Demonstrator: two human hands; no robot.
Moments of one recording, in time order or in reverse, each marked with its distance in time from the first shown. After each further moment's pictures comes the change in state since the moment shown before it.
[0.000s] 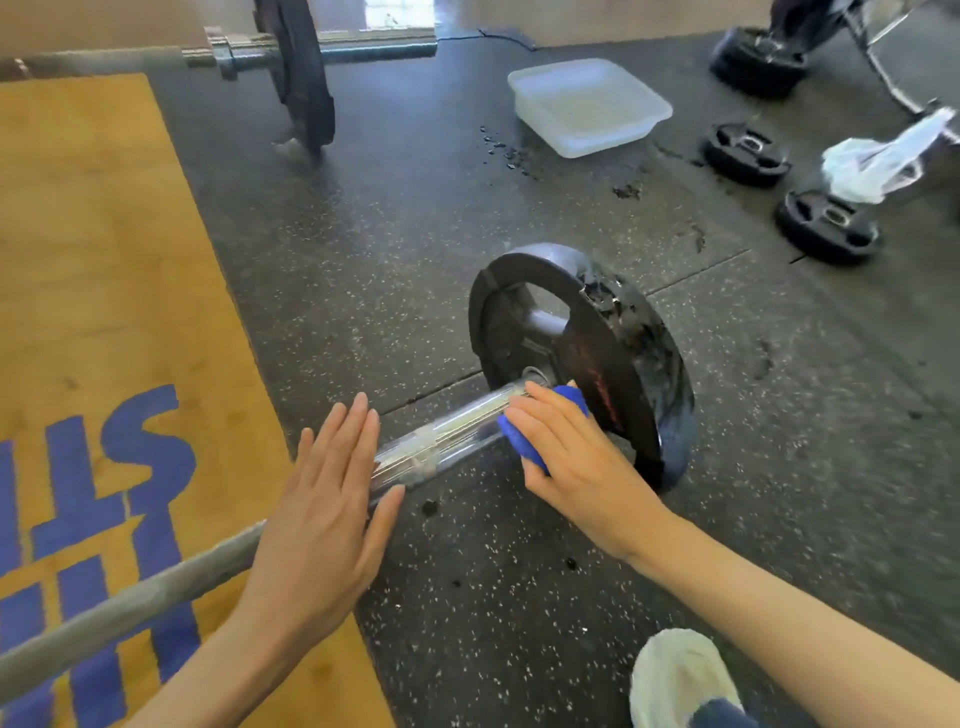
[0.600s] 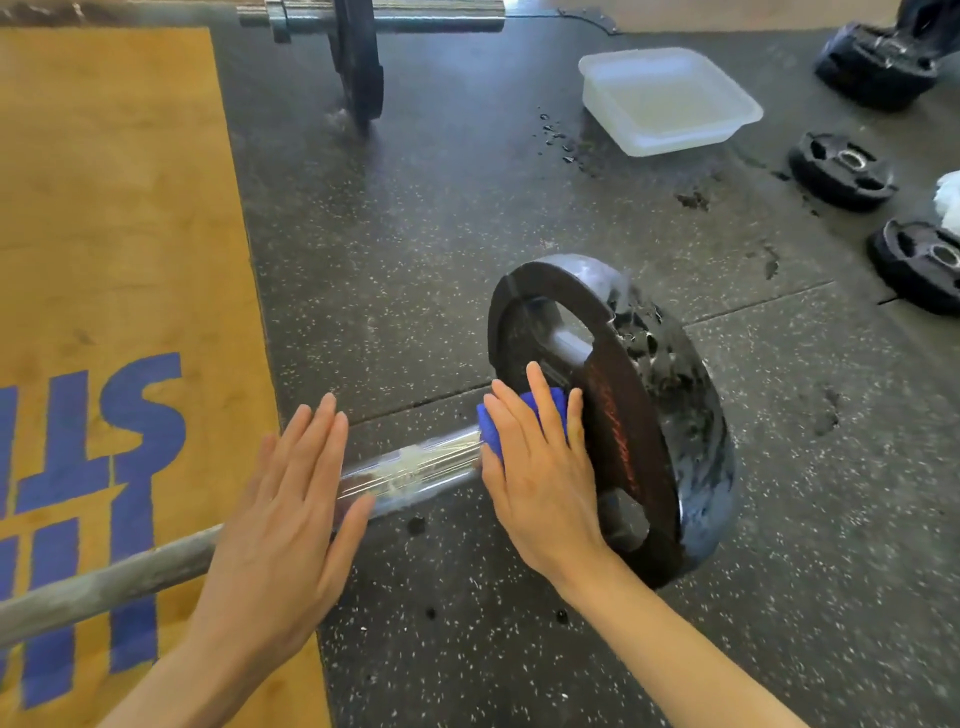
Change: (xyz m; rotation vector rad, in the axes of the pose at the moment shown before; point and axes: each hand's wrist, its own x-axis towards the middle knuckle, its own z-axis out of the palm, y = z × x) left_hand 0.007 0.008 0.016 0.083 0.025 -0.158; right_hand 0.033 0.003 0.044 0.060 0.017 0.215
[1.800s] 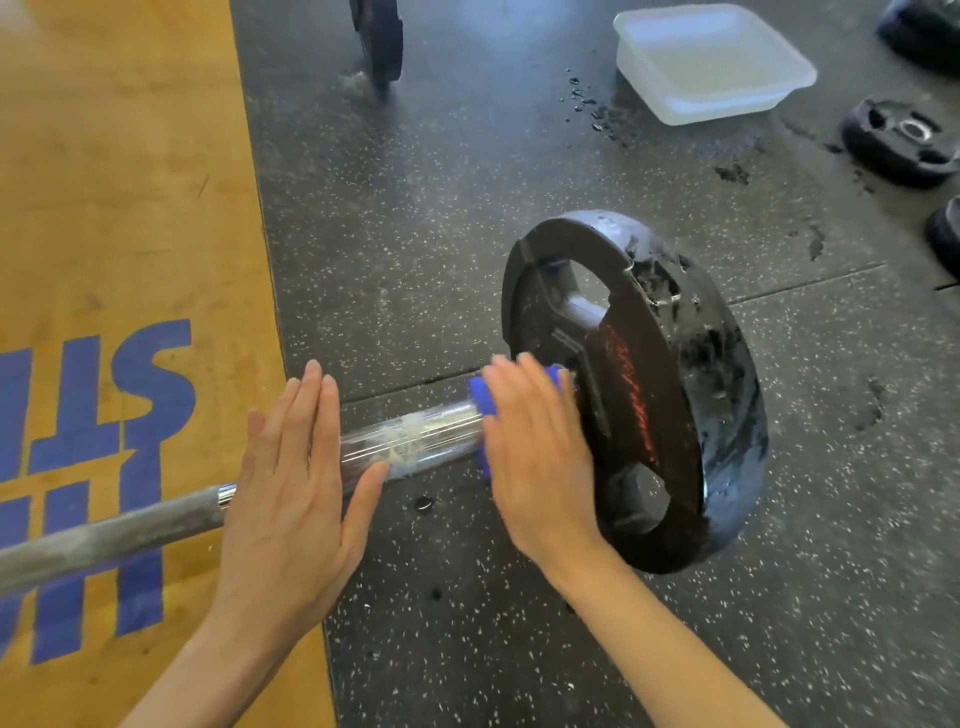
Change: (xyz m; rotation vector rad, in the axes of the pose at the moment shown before) left_hand 0.002 0.018 0.008 0.075 0.096 -0.162; right_hand -0.004 -0.015 0.018 0.208 0.053 0.053
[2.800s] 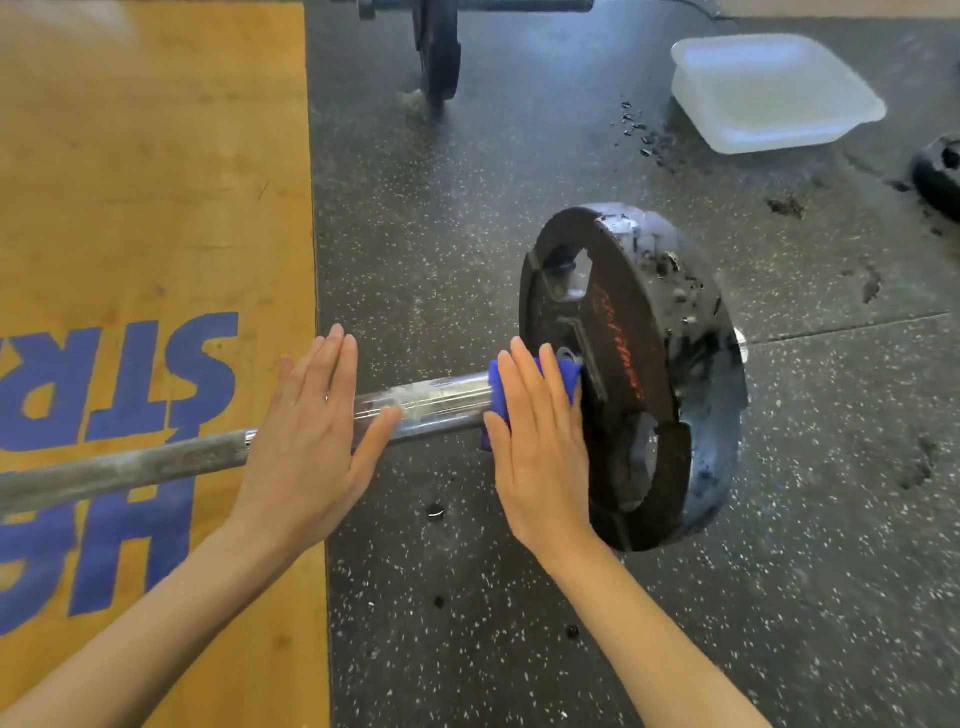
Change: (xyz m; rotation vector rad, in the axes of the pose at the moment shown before) left_hand 0.043 -0.014 -0.004 -0.027 -0.081 -0.068; right_hand 0.023 0.013 0.012 0.056 -0.078 -0.015
